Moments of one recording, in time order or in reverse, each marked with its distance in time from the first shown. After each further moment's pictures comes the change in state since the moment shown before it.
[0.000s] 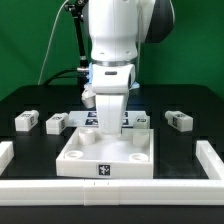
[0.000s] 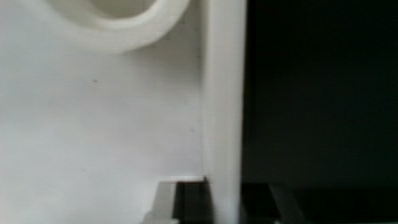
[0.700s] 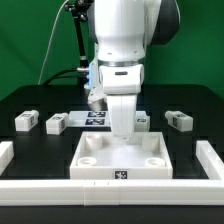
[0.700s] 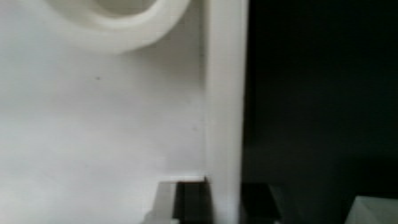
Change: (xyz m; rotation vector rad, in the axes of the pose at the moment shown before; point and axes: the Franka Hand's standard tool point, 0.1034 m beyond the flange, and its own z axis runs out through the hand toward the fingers) arm 0.028 0.024 -0.002 -0.048 0.022 -0.050
